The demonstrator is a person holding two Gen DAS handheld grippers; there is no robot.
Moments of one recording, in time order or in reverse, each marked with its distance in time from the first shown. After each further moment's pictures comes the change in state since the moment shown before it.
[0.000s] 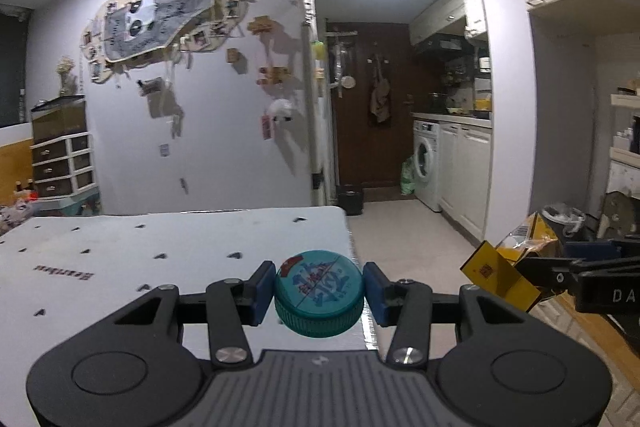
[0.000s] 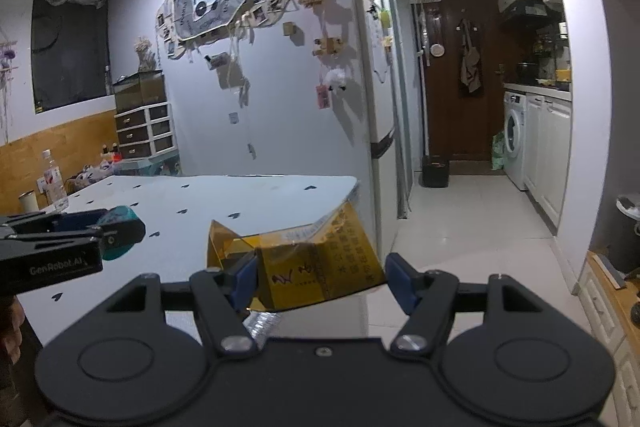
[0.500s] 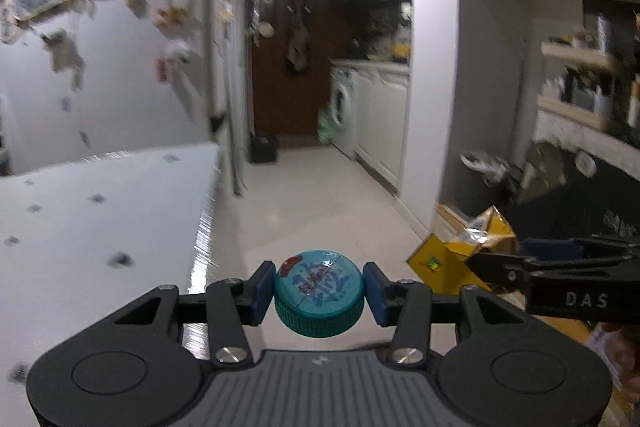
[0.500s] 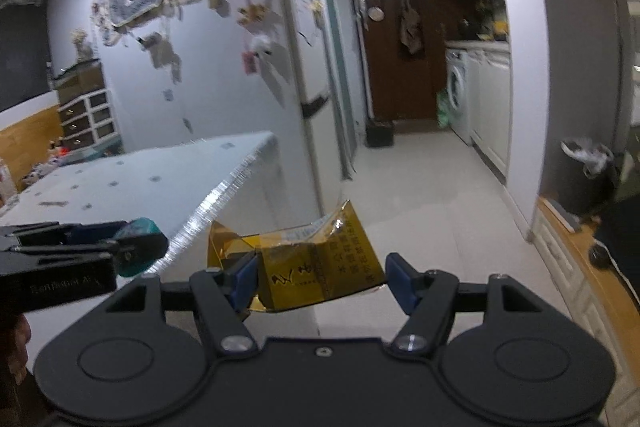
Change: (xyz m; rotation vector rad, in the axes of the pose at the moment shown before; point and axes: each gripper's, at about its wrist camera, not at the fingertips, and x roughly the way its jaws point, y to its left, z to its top) left arm 0.053 -0.106 -0.045 0.027 0.172 -0.257; right arm -0.011 -0.092 -0.059 0.099 0.104 -0.148
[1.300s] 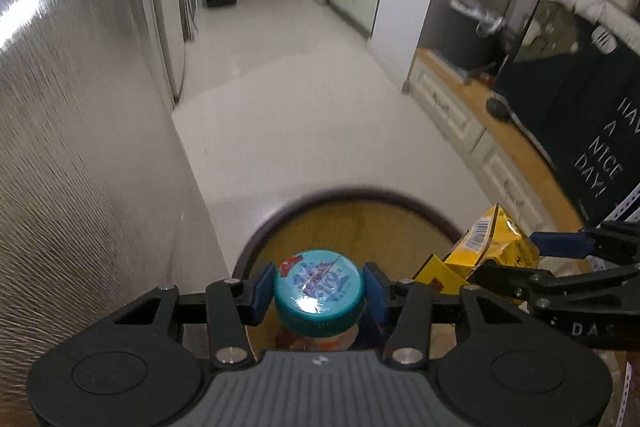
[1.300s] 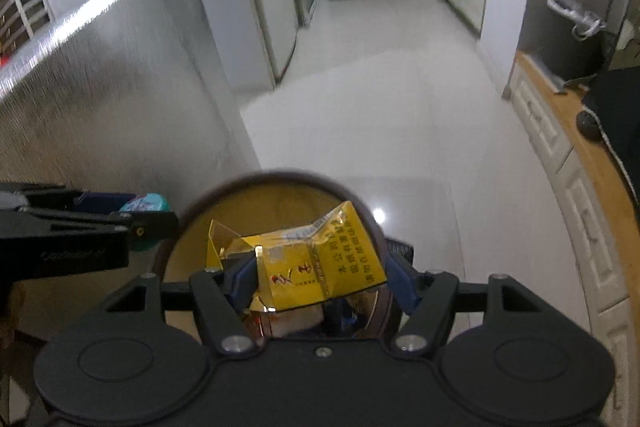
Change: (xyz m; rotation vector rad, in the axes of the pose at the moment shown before) left arm 0.181 -0.010 -0.097 -0.022 0.486 -0.106; right arm 0.126 -0.073 -0.112 0.029 0.464 -0.089
